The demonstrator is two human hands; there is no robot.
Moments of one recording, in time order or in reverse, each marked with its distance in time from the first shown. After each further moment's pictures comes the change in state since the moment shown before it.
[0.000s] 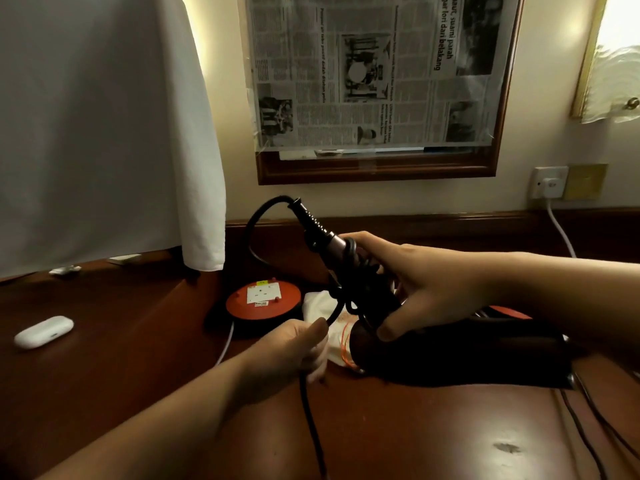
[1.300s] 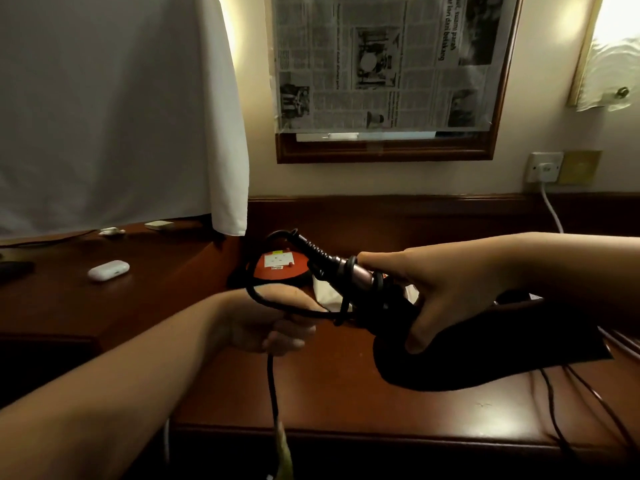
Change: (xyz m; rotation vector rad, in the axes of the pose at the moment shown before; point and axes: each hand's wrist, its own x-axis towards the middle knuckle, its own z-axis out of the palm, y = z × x) left_hand -0.074 0.053 0.020 -0.252 -0.380 -0.406; right_hand -0.071 -0.060 0.035 -0.135 -0.221 -0.007
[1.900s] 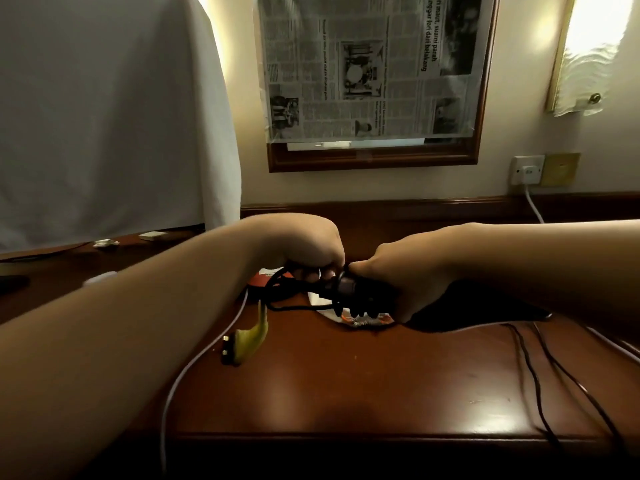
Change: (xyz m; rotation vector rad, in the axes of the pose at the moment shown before) left_hand 0.026 0.118 0.044 0.826 0.686 -0.228; right_hand 0.034 0.009 -0.001 -0.589 -0.038 0.205
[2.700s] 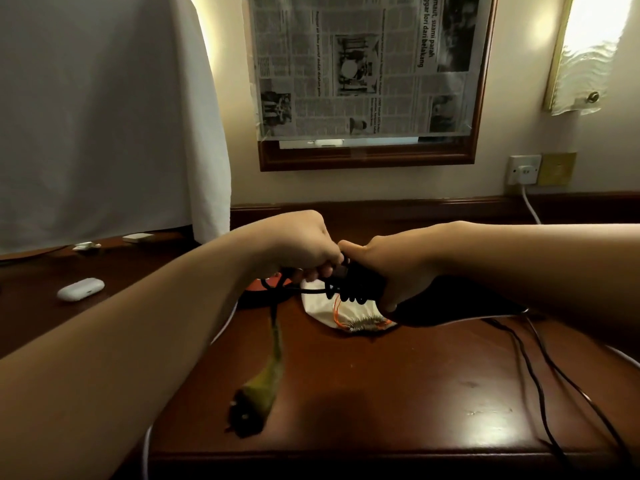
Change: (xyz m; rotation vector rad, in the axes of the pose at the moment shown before) left_hand 0.009 -0.007 -0.004 -0.073 0.153 0.077; right_hand 0.031 0.024 0.003 0.131 0.052 0.079
